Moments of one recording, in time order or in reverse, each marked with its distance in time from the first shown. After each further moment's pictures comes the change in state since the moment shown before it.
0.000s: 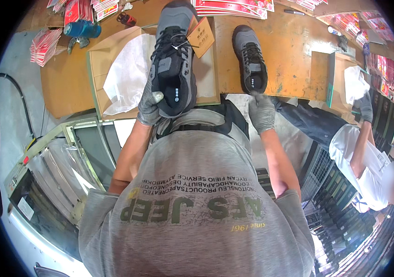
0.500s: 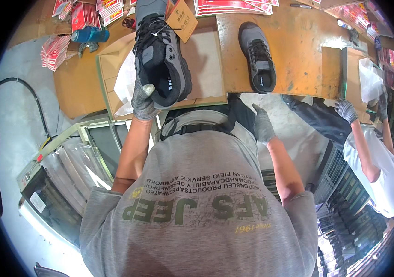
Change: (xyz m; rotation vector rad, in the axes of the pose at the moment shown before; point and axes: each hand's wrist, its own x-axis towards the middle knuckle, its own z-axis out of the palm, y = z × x) left_hand 0.010 0.011 -0.018 0.177 0.126 0.204; right_hand -0.053 0.086 0.075 0.384 -0.439 0.161
